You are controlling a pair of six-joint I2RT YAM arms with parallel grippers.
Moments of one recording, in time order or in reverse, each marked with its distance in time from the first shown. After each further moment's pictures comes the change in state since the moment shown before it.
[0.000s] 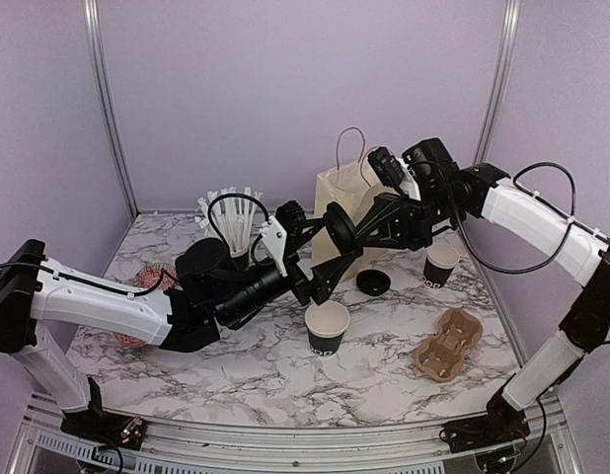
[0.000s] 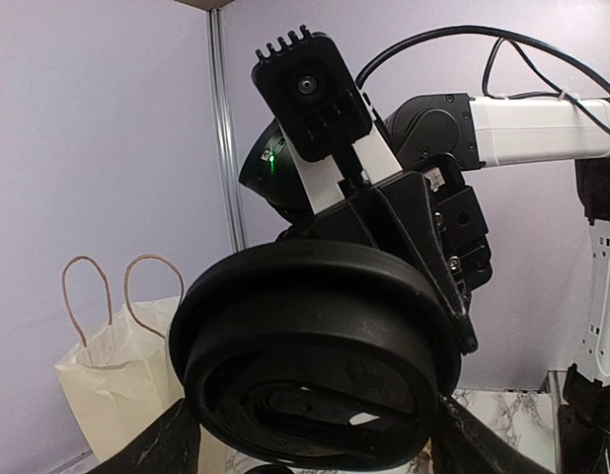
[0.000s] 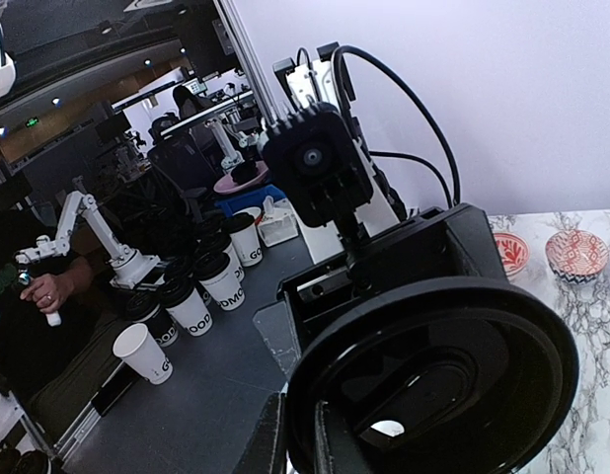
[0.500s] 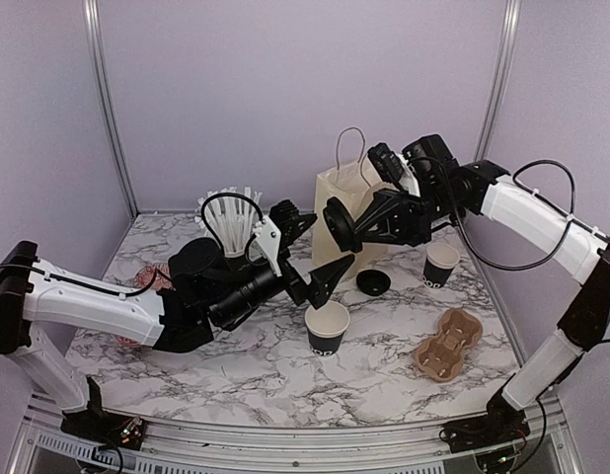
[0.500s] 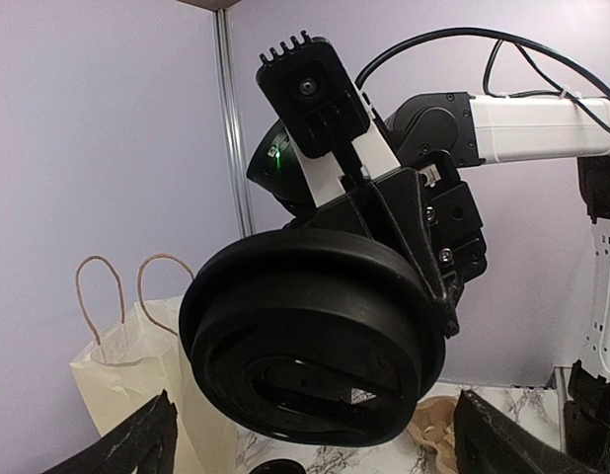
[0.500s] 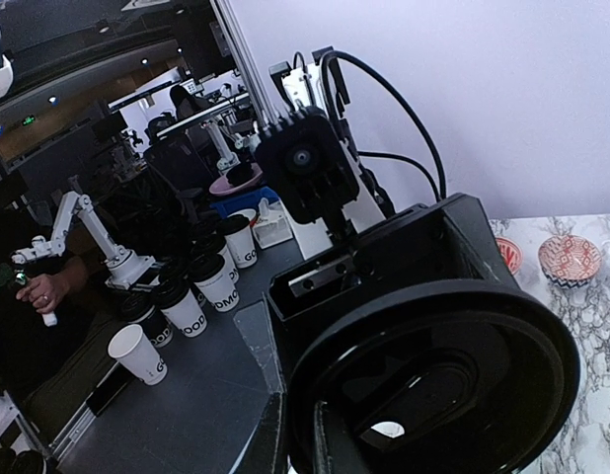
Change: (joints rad) left arm -0.003 -0.048 -0.030 -0.026 -0.026 0.019; right arm -0.006 0.016 0.031 -0.004 0.004 0.000
